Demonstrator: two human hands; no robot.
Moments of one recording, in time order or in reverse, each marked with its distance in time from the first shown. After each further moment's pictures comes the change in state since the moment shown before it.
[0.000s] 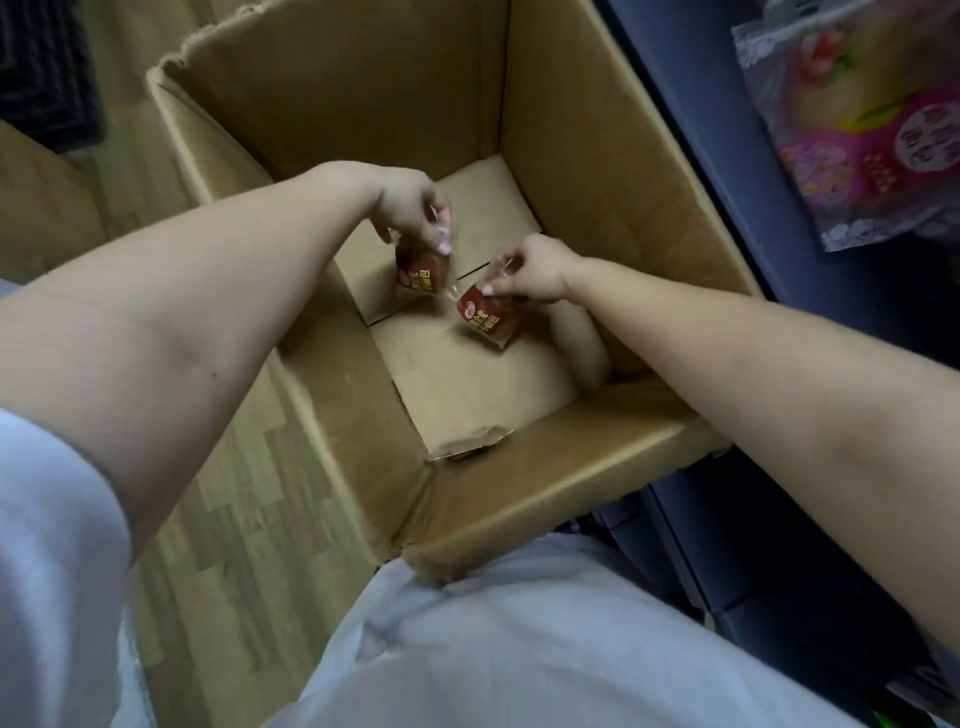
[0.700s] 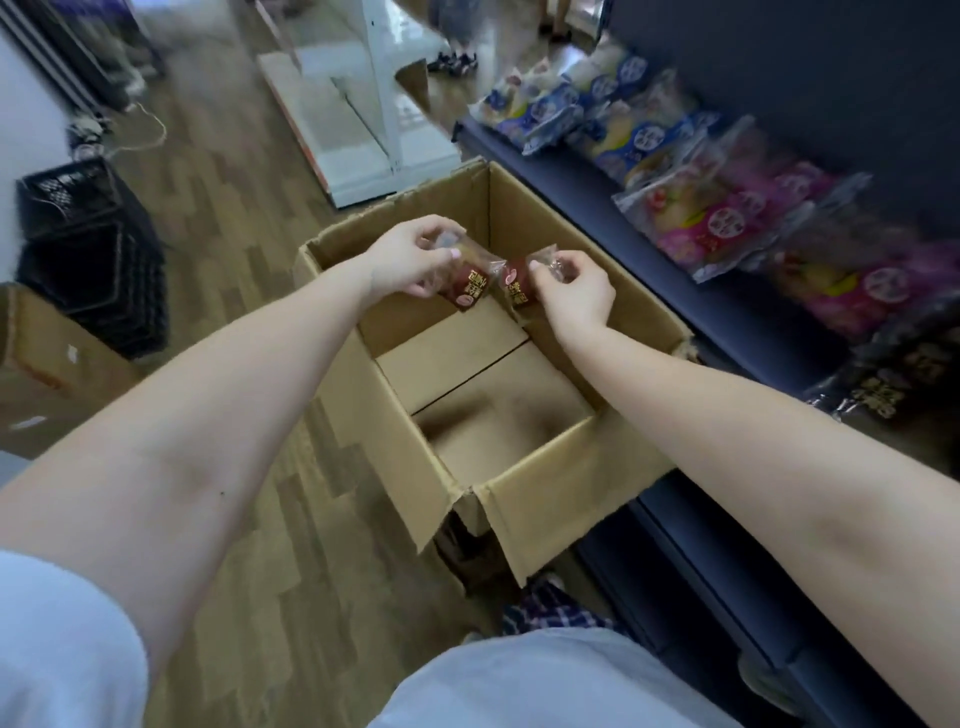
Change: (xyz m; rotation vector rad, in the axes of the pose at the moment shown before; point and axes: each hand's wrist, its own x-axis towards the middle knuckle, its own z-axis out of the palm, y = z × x) left_hand -0.162 0.032 0.005 -0.449 0.614 0.381; right_hand -0.137 -0.067 0.011 0.598 1.047 -0.109
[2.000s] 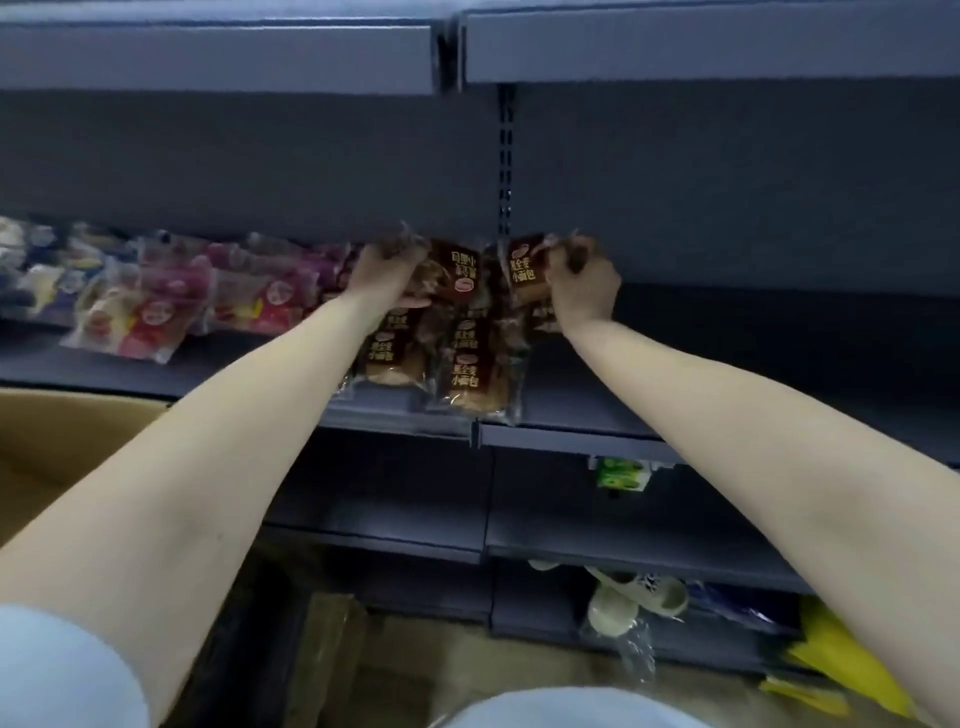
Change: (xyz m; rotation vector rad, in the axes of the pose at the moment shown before) left_hand -0.115 0.332 0.409 -0.369 -0.390 0.294; right_hand -0.182 0.105 -0.496 -0.136 0.972 0.112
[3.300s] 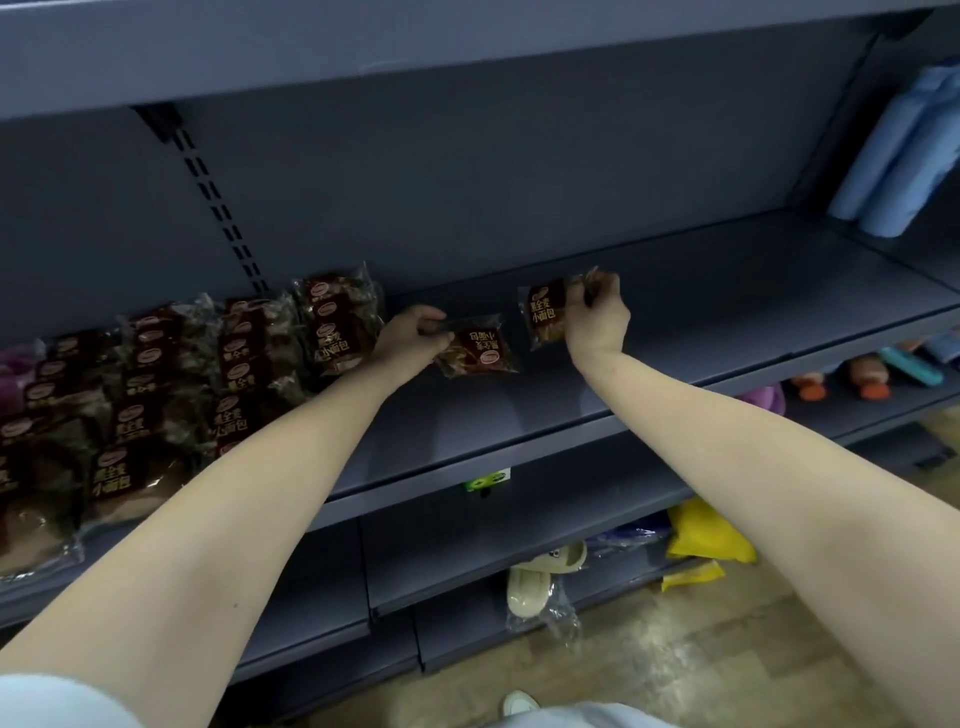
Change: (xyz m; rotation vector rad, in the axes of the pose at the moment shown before) left_hand -0.004 -0.046 0.259 0.378 -0.571 0.213; right_hand 0.040 0.144 -0.188 -0.016 0.425 0.305
